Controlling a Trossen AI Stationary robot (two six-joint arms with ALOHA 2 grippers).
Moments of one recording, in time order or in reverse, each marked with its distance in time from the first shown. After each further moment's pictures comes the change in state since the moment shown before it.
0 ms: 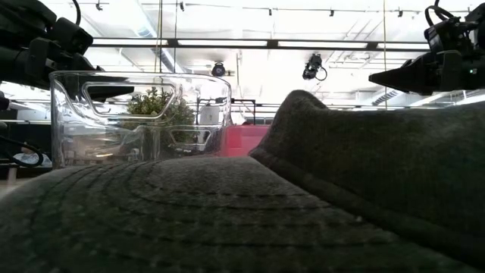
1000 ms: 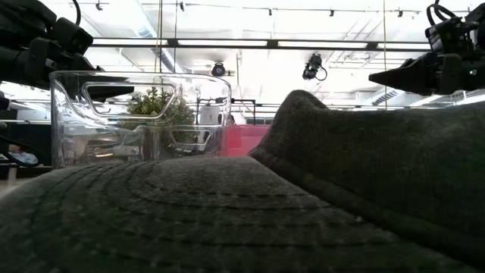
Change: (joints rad) left arm 0.000 0.000 0.000 0.000 0.000 0.000; right arm 0.000 0.000 0.000 0.000 0.000 -0.052
